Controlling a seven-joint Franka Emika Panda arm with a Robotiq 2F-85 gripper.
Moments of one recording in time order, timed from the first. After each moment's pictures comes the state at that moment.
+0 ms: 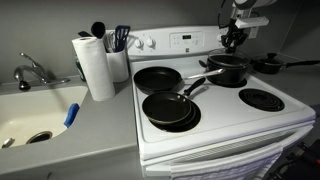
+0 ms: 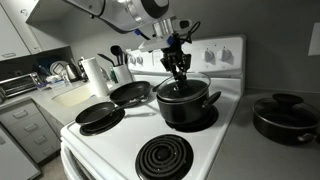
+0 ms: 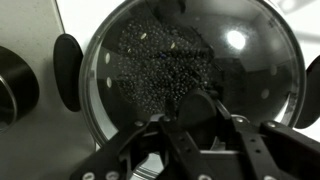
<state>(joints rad) -0.09 0.26 -0.08 -1.69 -0.07 2.05 0.21</state>
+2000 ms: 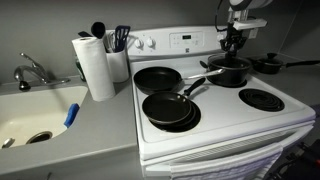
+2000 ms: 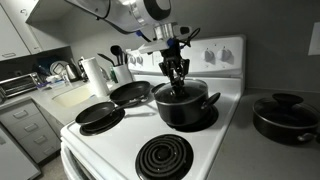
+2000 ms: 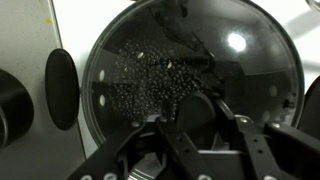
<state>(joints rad) -0.08 0.32 -0.08 -1.62 -0.04 1.91 0.19</state>
